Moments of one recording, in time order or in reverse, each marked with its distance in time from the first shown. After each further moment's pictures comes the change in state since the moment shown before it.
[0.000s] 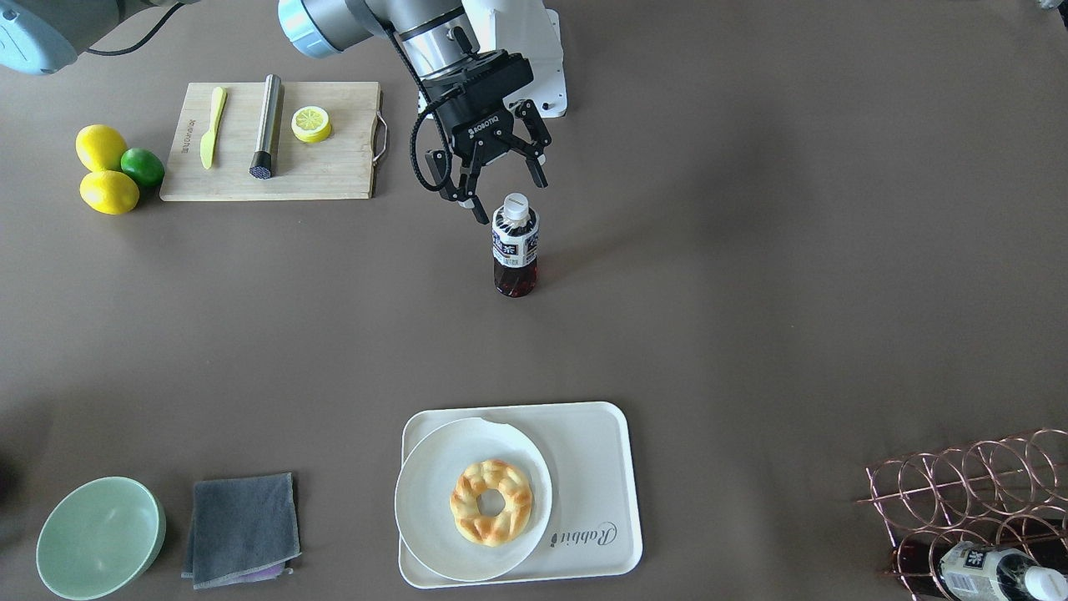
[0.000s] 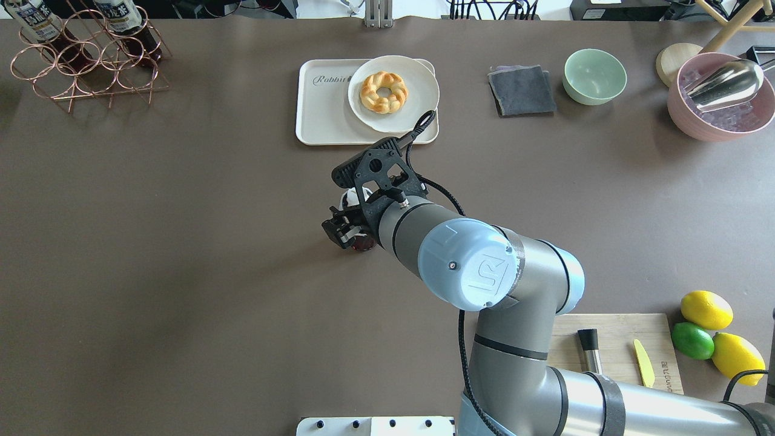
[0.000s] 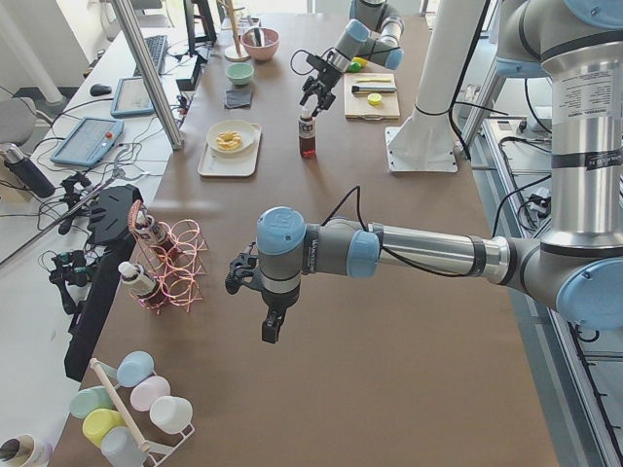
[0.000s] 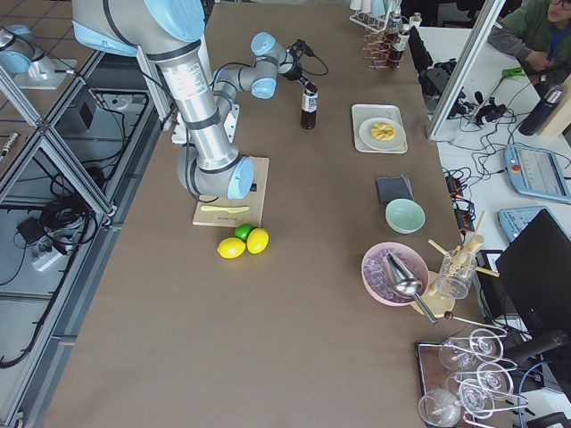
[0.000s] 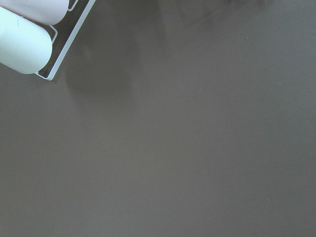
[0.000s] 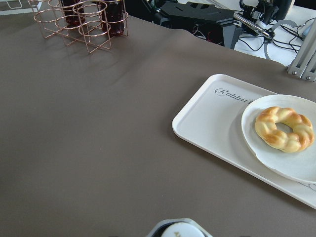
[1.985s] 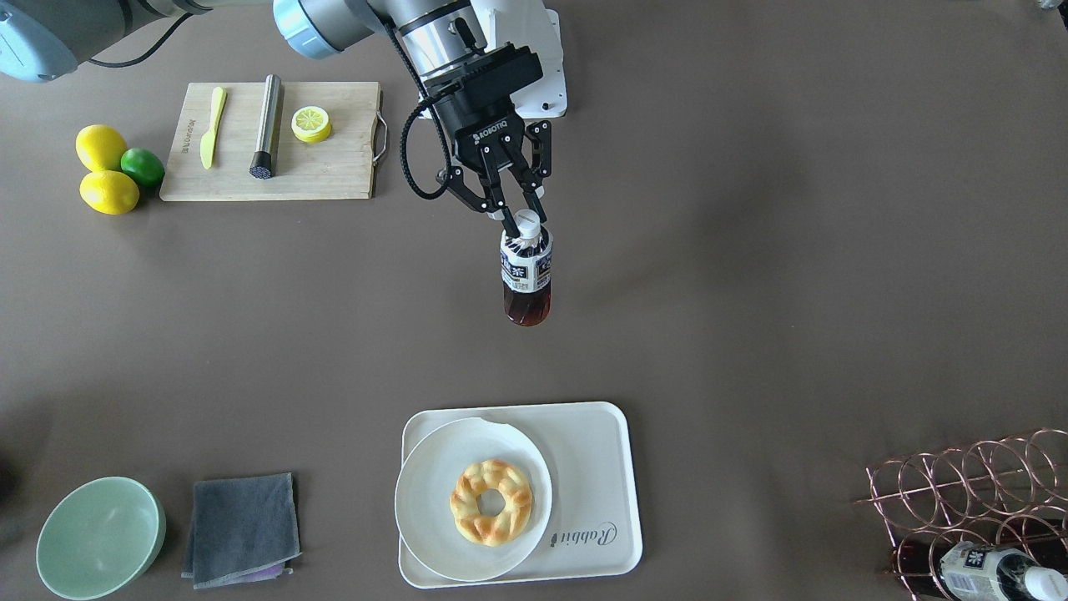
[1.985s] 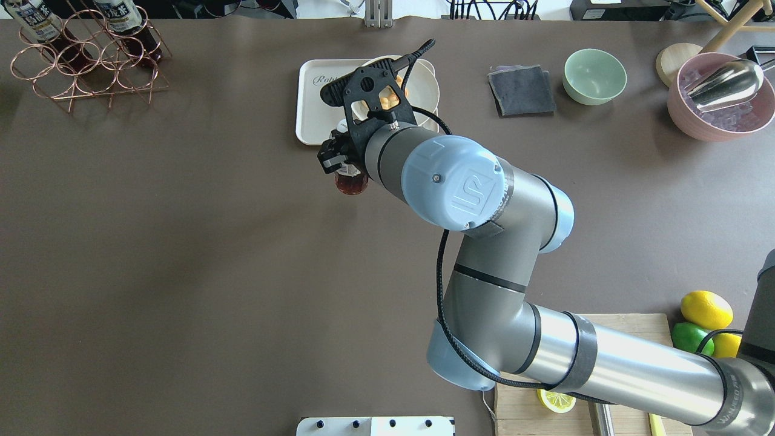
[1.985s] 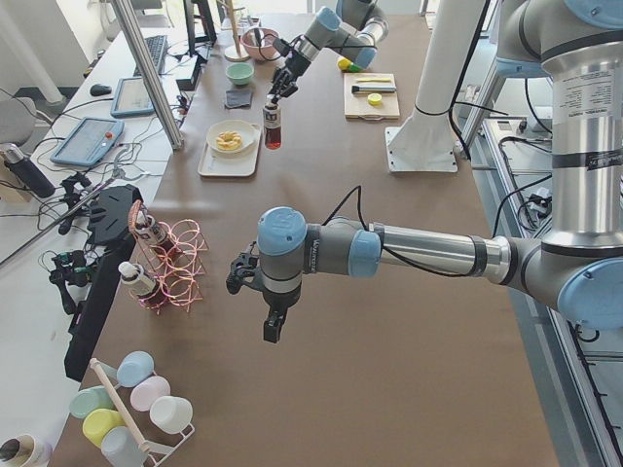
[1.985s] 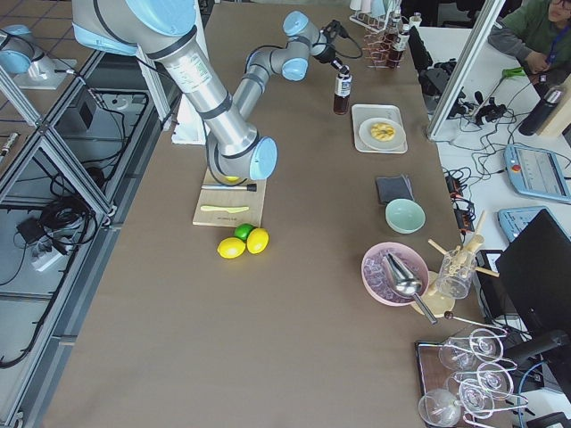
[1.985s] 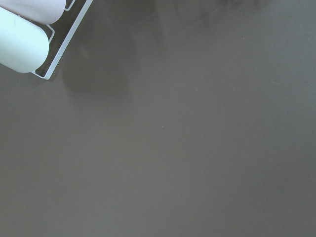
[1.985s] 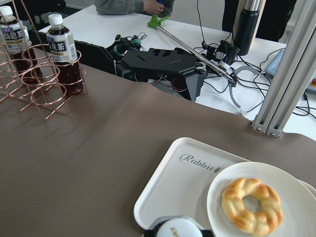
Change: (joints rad) left arm -0.003 0.005 -0.005 0.007 -0.010 0.001; right arm 0.190 0.202 -0.185 -0.012 0.088 0.033
